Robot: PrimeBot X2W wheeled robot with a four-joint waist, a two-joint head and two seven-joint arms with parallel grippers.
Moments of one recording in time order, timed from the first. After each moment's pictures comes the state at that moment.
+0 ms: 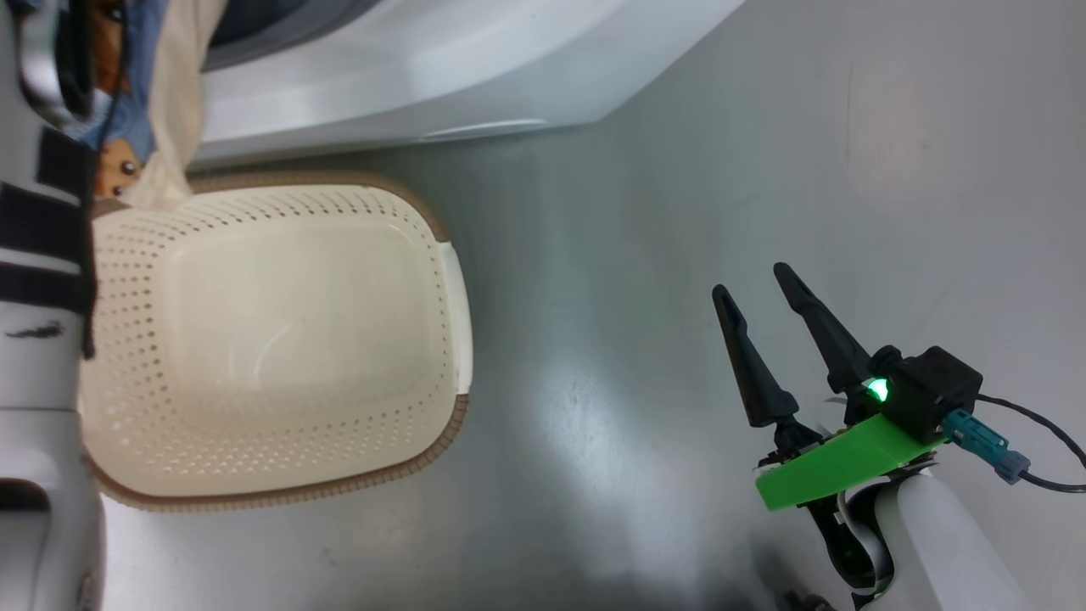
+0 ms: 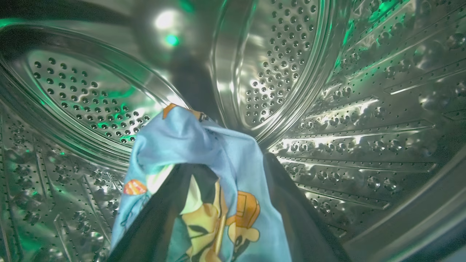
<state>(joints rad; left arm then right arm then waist) -1.32 0.17 -0.19 0.77 -0.17 0.00 -0.26 -0.31 -0.13 0.21 0.15 0.32 0.13 -0.26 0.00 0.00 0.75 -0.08</state>
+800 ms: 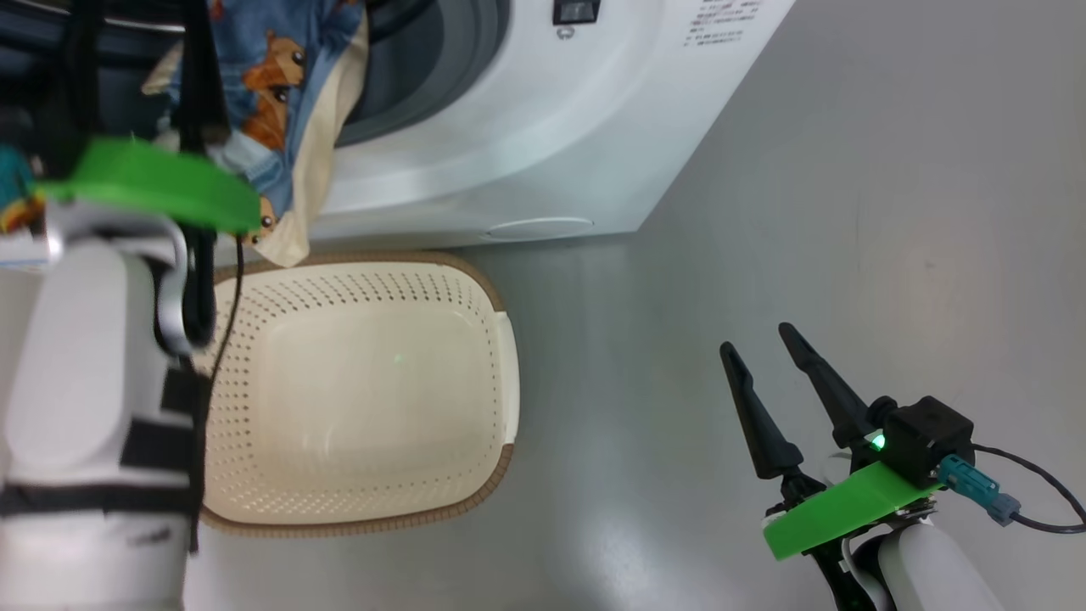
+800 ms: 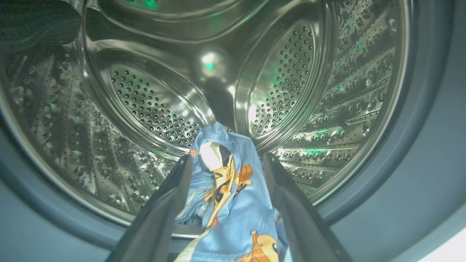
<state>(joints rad) -0.88 0.11 -0.09 0.49 -0.23 0.01 -0.26 -0.22 -0.13 0.20 0.17 0.32 0.13 -0.26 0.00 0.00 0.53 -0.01</state>
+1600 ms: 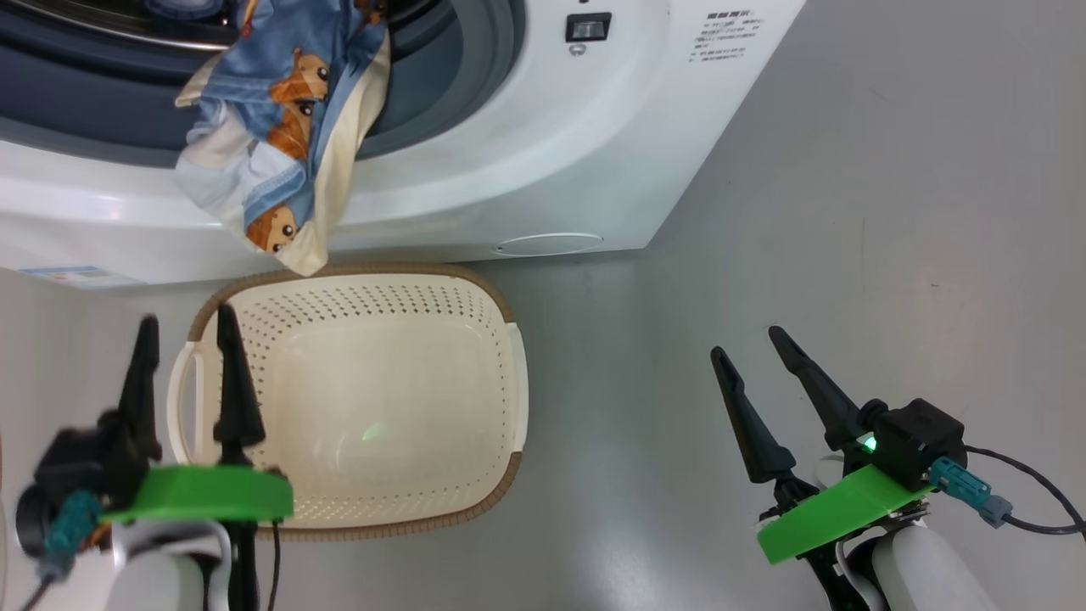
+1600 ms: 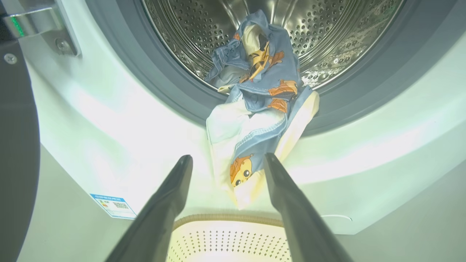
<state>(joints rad) -0.25 0.05 0.01 0.13 -0.24 0.07 -0.26 -0.22 -0.13 0.22 0.17 0.32 0.13 -0.26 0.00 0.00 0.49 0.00</state>
